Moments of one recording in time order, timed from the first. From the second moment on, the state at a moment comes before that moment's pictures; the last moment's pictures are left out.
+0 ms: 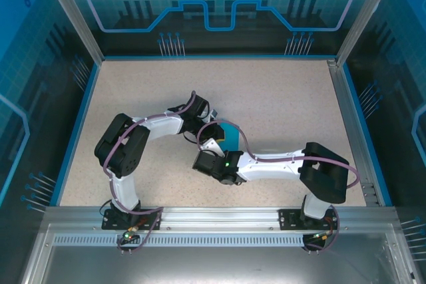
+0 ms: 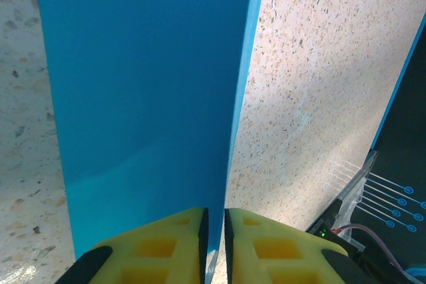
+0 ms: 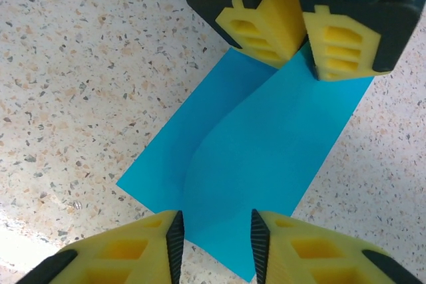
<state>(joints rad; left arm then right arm) -0.51 1.87 1.10 -0.30 0.65 -0.81 1.20 1.69 1.03 -0.59 0.58 0.46</state>
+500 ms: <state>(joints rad) -0.52 1.87 1.12 -0.31 0.65 -0.81 1.20 1.66 1.00 -0.55 0.54 0.44</state>
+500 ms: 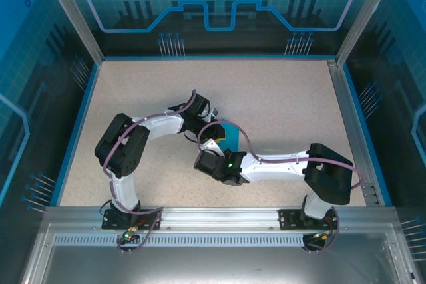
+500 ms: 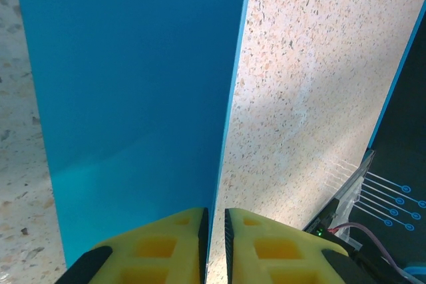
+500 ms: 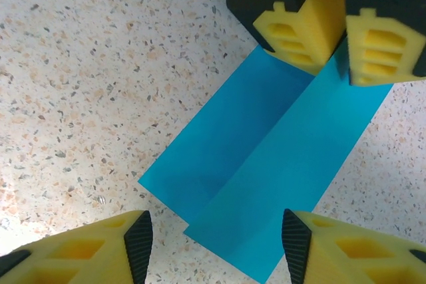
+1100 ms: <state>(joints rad) -0.52 1.87 1.12 -0.32 0.65 -0.79 1.20 1.68 1.01 -0.58 0.58 0.47</state>
